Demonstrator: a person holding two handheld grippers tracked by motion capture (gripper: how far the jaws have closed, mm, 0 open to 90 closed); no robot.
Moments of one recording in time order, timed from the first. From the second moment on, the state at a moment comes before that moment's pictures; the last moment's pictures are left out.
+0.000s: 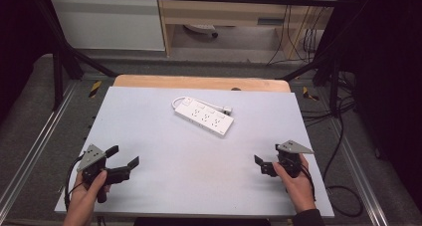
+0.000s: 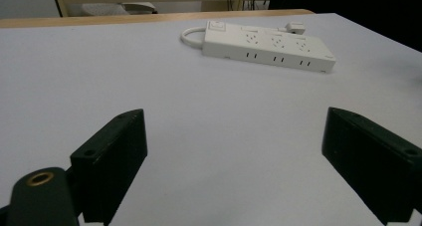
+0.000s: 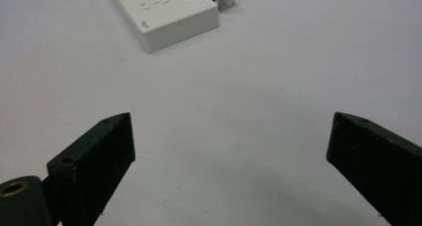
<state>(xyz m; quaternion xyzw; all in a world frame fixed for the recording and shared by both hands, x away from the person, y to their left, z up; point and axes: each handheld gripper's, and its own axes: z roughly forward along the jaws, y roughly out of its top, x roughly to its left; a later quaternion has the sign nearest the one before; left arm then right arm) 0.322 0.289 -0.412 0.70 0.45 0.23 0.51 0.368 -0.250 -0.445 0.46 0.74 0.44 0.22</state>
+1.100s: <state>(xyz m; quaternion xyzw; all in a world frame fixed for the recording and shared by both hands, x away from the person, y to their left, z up) 0.369 0.245 -0.379 0.72 0.42 0.22 0.51 0.367 -0.246 -0.440 0.47 0.73 0.44 0.24</state>
